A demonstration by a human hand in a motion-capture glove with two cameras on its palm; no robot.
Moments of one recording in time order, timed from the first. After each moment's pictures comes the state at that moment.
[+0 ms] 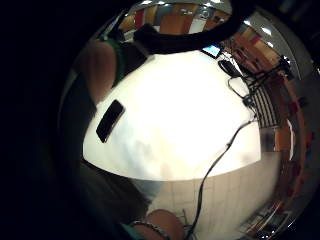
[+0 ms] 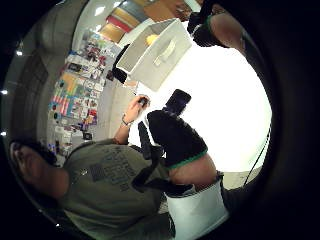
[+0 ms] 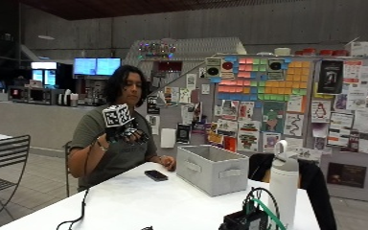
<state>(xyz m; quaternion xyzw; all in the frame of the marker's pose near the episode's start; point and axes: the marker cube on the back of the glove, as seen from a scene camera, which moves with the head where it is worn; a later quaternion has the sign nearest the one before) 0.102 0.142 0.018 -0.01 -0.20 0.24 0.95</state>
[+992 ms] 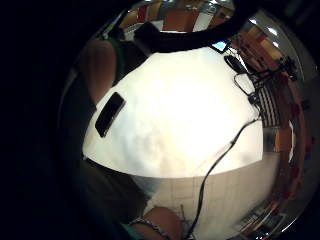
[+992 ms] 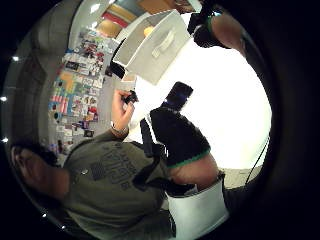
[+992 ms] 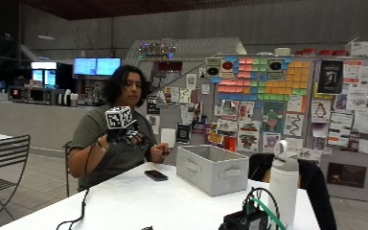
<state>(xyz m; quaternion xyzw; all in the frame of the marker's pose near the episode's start) 0.101 0.139 0.030 -0.04 -0.20 0.23 0.95</state>
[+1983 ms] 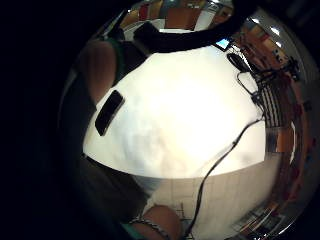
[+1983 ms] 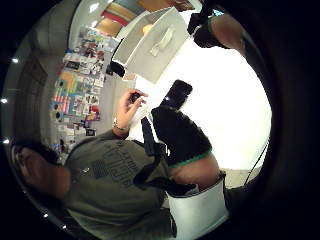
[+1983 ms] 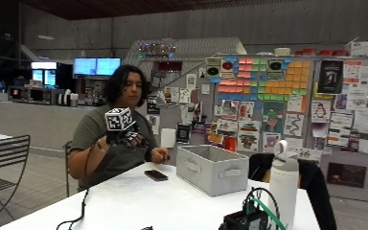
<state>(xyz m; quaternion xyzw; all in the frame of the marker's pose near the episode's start) 0.105 0.141 0.036 -0.05 -0.23 0.22 0.95</state>
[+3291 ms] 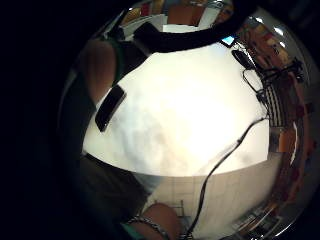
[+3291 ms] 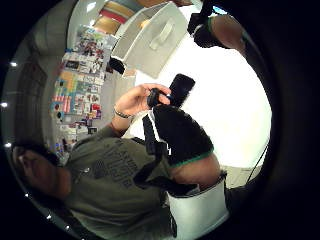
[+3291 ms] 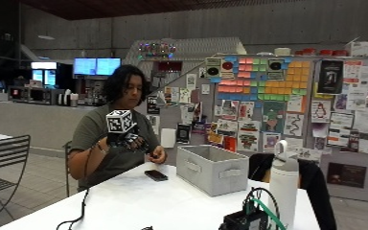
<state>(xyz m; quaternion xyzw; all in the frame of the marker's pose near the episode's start) 0.096 0.142 0.044 -0.07 -0.24 0.22 0.94</state>
